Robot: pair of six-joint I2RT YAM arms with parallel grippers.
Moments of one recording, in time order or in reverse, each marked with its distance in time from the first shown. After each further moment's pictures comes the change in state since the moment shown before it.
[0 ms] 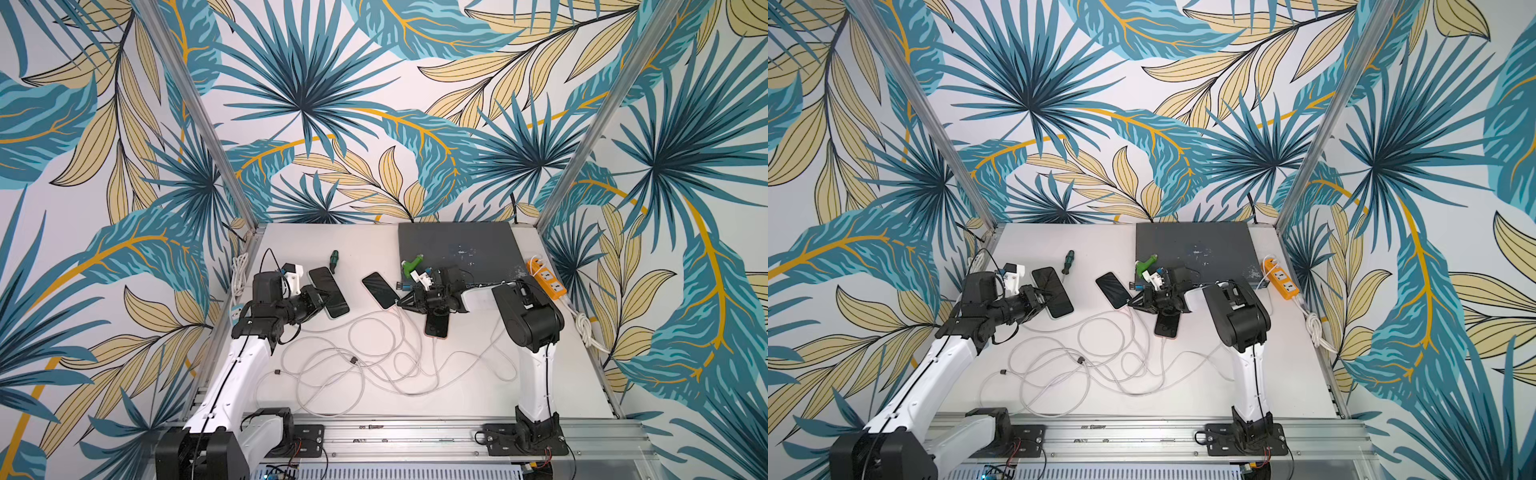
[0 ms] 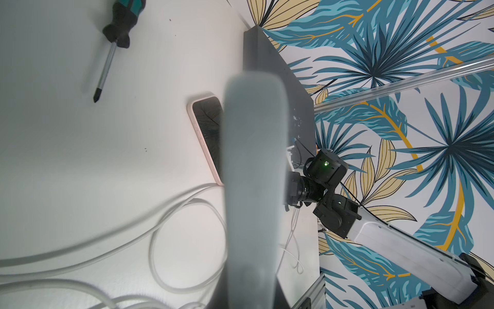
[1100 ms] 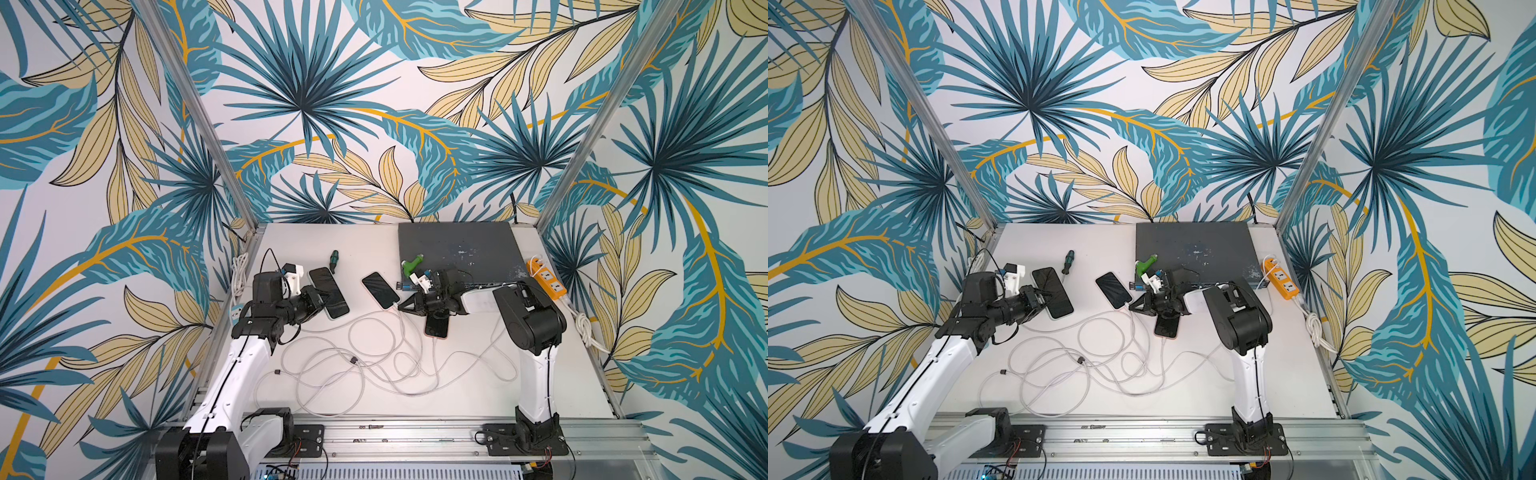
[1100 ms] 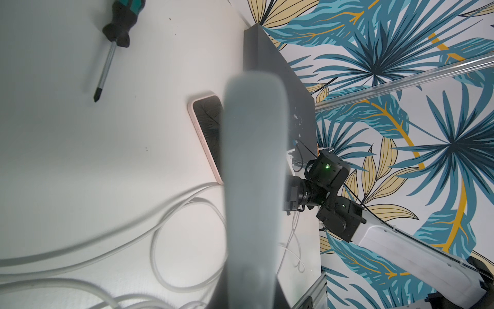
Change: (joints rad) left arm 0.000 0.000 0.000 -0.006 0.004 0.010; right arm 0.016 -0.050 -0.037 -0.071 0.056 -0.044
